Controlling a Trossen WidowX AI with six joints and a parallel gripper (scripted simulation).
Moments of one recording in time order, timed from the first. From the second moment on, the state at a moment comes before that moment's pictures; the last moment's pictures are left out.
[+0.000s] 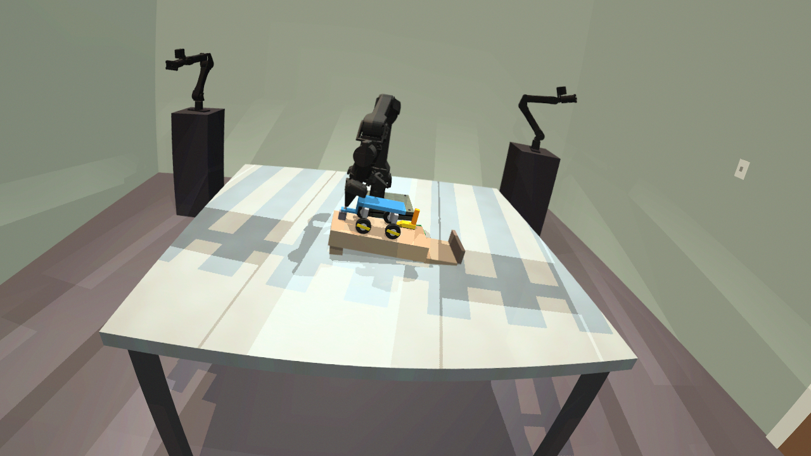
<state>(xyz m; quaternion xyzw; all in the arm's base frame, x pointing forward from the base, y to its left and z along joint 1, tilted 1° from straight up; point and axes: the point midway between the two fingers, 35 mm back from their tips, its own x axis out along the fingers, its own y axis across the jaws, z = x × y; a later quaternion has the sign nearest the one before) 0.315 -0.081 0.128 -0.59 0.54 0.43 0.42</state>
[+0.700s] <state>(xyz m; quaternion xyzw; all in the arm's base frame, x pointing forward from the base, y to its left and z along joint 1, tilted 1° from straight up) 0.313 -0.080 0.136 -0.59 0.54 0.44 0.42</state>
